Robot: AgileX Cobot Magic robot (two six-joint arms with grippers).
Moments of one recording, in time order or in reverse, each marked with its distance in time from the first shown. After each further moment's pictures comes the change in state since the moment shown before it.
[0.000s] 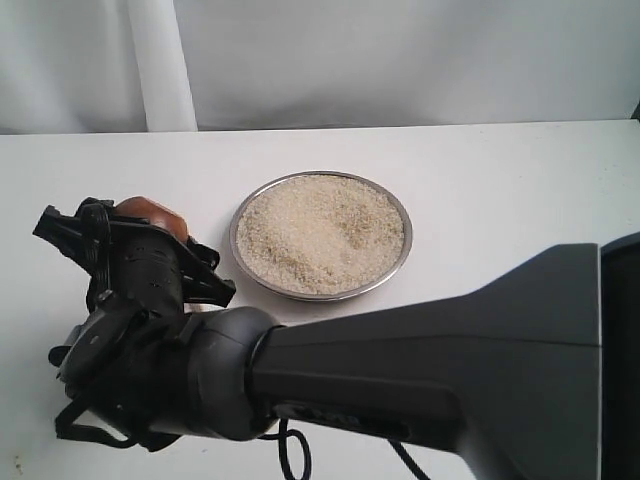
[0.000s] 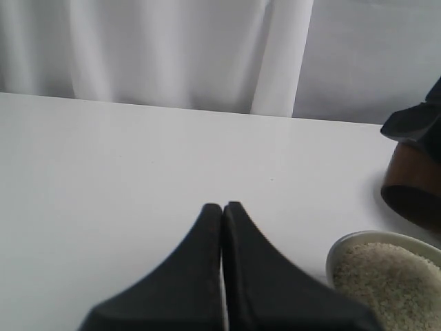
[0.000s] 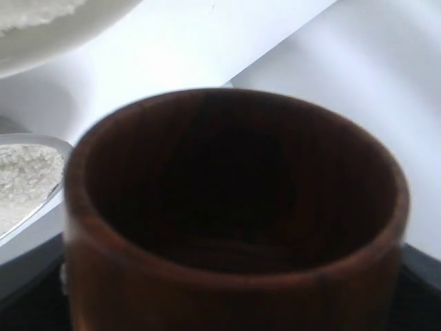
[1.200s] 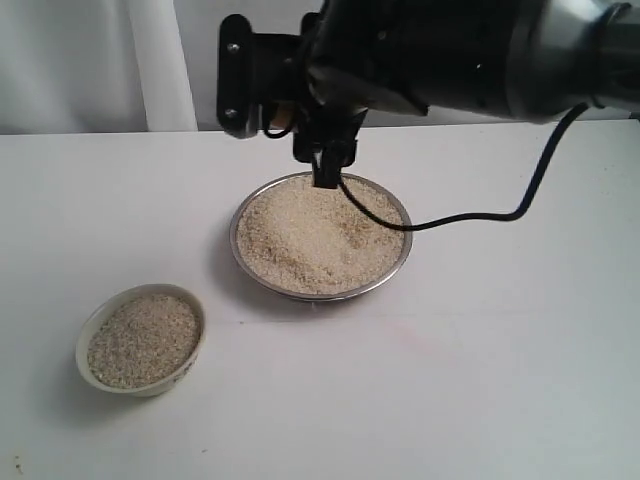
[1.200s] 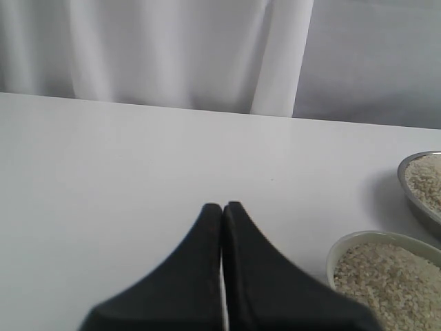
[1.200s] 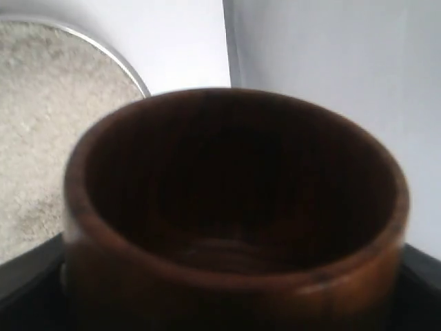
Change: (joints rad) left arm 0.000 0.000 0.000 0.000 0.000 0.000; right arm -0.425 -0.358 -0.002 0.849 -0.091 0.081
